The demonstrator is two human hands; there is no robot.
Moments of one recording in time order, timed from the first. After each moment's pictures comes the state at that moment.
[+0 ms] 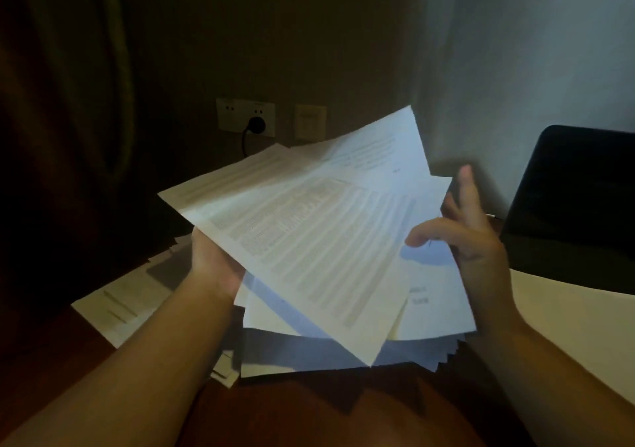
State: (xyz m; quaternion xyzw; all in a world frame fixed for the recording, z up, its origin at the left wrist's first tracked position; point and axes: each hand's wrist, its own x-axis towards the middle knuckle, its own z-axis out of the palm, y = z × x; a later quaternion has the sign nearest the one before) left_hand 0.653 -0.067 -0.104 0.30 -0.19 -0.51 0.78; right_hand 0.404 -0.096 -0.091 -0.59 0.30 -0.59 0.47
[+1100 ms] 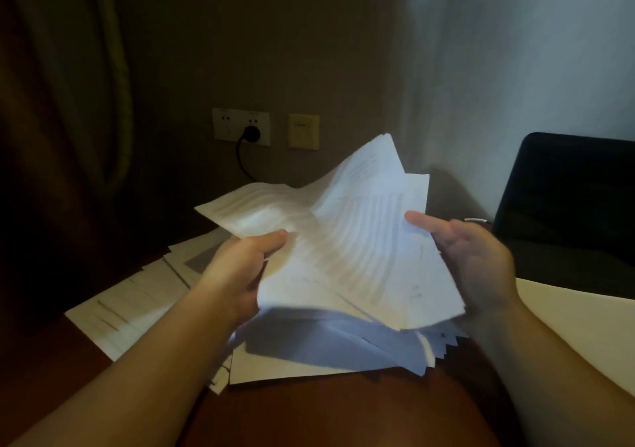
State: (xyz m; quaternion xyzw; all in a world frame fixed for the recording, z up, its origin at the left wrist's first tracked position) left_hand 0.622 -0.059 -0.094 0.53 -0.23 -0.52 0.63; right_hand 0.383 -0.107 -0.085 -0.47 0.36 -0.51 0.62
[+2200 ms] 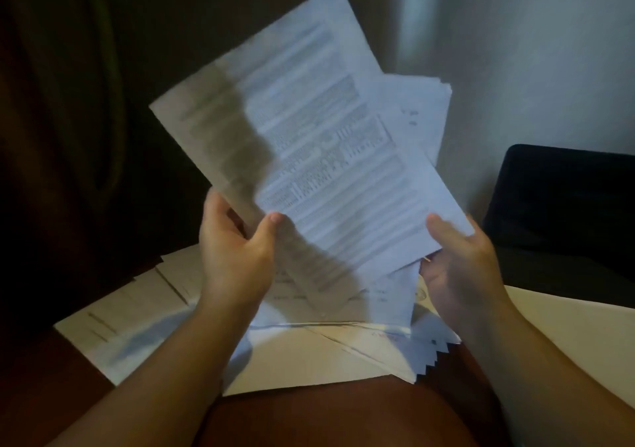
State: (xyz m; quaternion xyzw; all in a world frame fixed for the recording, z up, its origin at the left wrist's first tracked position) left_hand 0.601 -0.054 -0.080 0.49 -0.40 -0.15 0.75; right_hand 0.387 -0.112 -0.079 -0.47 0.31 -0.63 0.54
